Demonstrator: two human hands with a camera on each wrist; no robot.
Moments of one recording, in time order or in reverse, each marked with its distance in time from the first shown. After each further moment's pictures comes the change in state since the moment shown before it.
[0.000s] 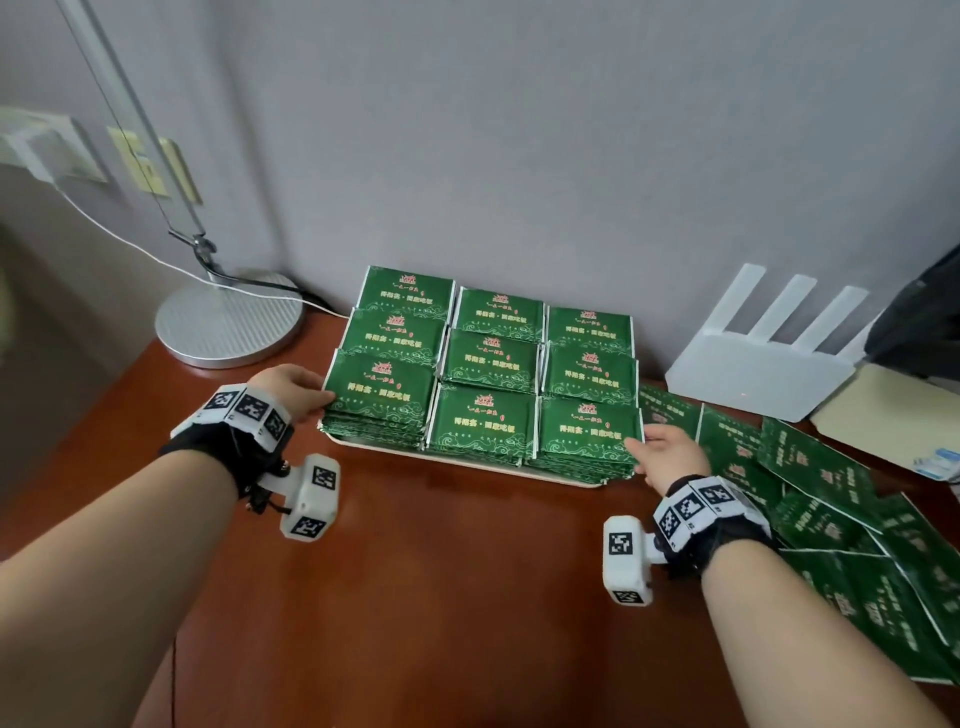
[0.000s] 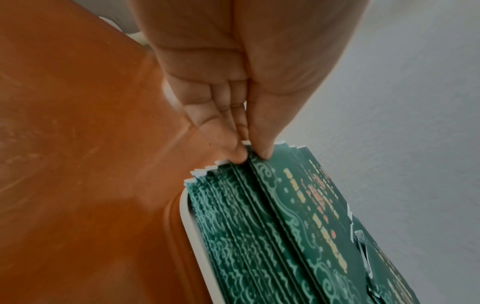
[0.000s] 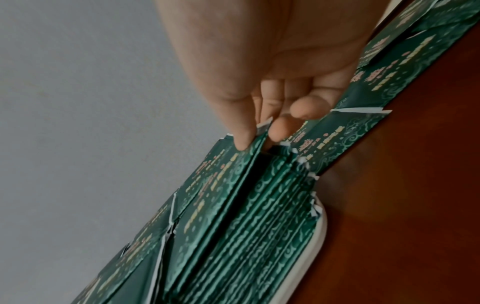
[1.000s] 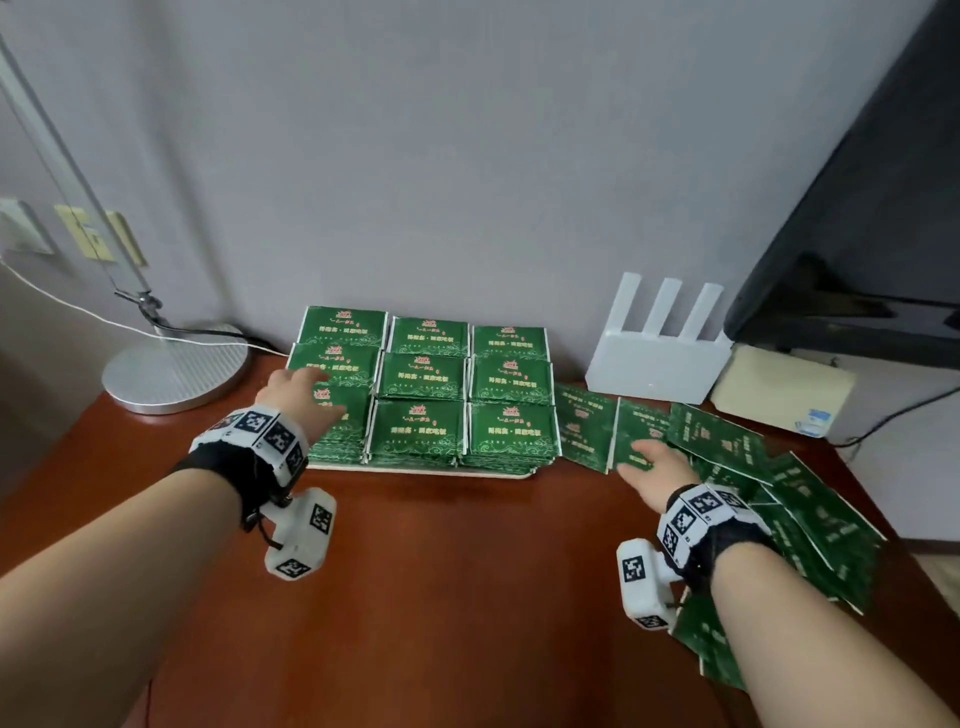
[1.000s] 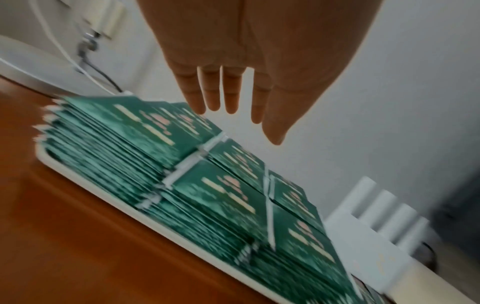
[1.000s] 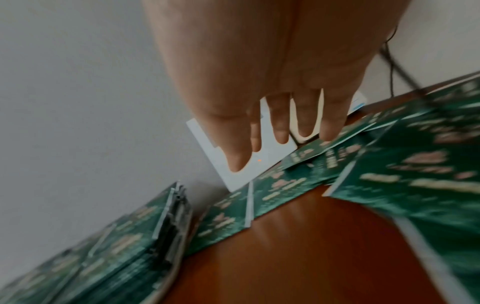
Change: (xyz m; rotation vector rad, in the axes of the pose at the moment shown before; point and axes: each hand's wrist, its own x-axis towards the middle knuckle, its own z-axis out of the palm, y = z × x) left_hand -0.077 0.057 0.030 0.487 0.092 0.279; right_hand -0.049 0.049 -0.073 -0.169 -0.024 0.018
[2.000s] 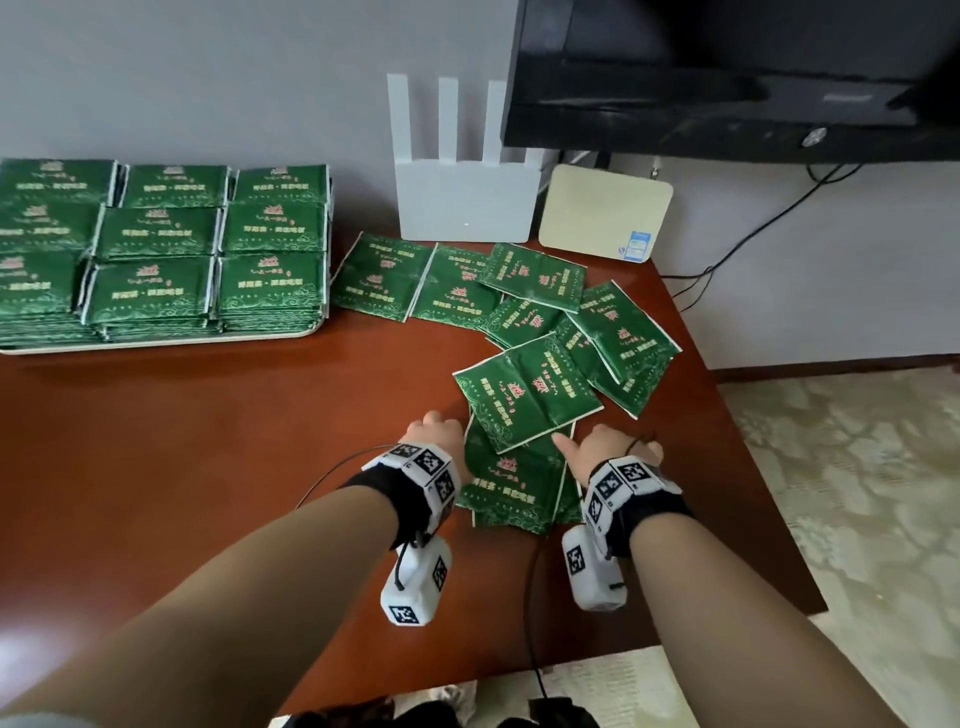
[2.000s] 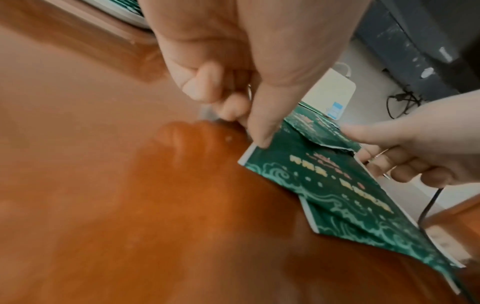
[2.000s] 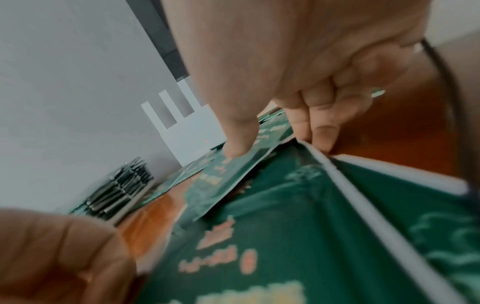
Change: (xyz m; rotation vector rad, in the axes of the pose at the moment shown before) left_hand -0.225 0.259 0.271 0.413 -0.595 0.326; right_hand -0.038 0.245 -0.034 -0.530 -0.186 0.311
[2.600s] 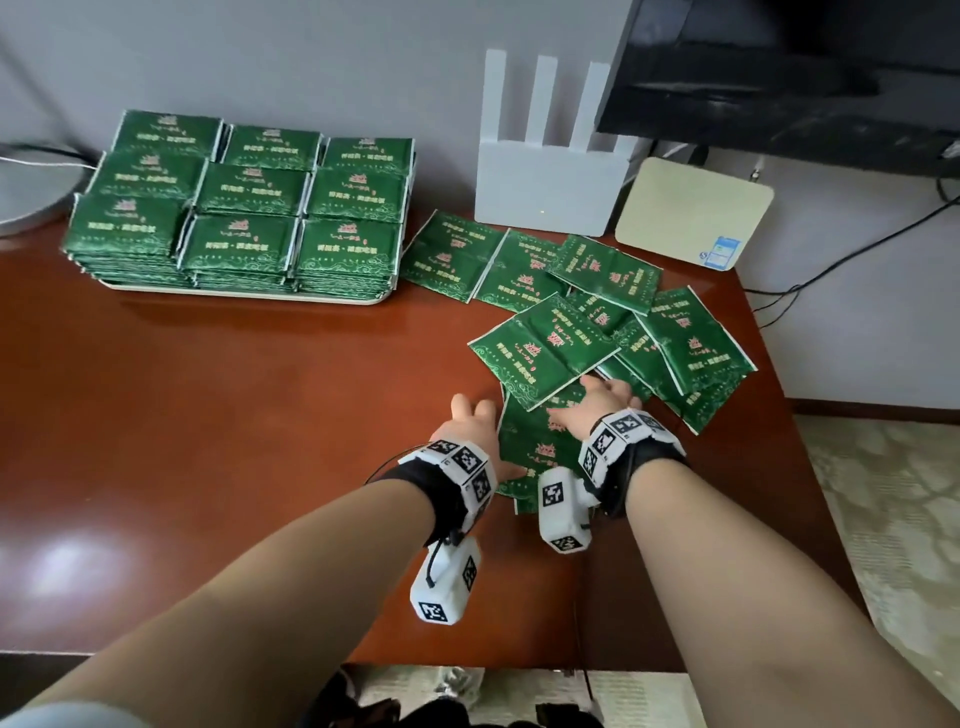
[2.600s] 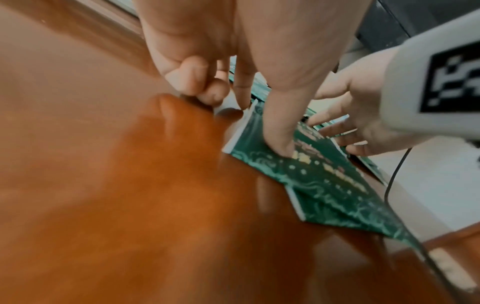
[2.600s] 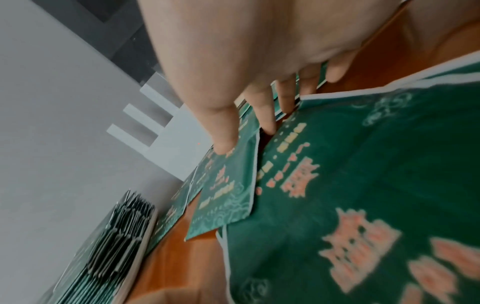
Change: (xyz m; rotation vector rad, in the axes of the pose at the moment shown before) left_hand -0.010 -0.014 0.013 -0.269 0.039 -0.138; right_hand 0.017 -0.060 -0.009 0.347 -0.011 -0.200
